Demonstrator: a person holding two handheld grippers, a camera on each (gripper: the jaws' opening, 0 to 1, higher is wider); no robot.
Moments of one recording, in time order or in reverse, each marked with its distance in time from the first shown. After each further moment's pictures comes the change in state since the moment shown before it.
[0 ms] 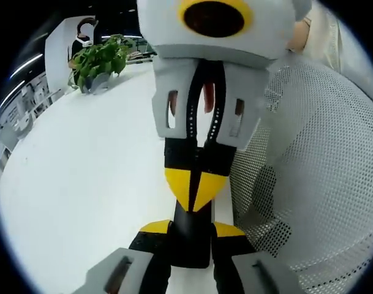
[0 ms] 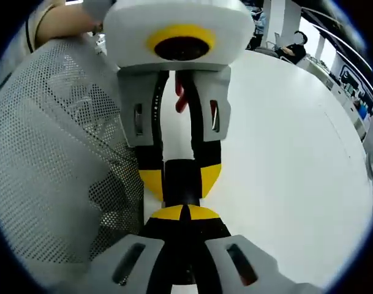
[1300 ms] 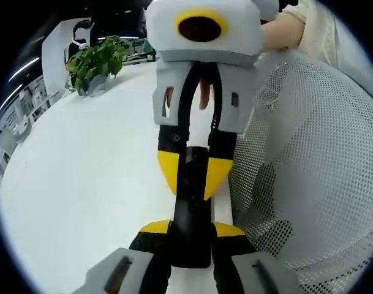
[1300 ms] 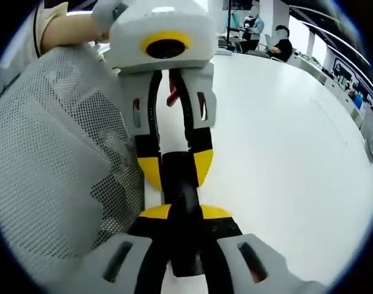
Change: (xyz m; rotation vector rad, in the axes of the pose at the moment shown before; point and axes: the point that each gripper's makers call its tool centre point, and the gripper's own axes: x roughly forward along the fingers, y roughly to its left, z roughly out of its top) left arm 0.001 -0.001 0.000 0.024 0.005 -0.005; right arm -0.010 -0.003 -0.020 0.066 -0.076 0.004
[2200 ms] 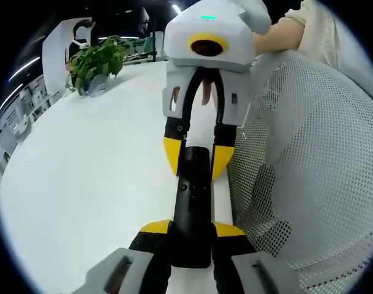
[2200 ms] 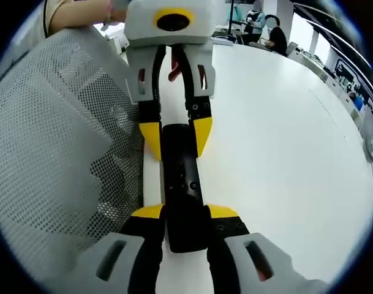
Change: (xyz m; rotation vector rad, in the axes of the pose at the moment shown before) left arm -0.002 -0.001 0.001 -0.008 -0.004 -0.001; right arm -0.006 0.001 -0.027 -0.034 0.077 -0.019
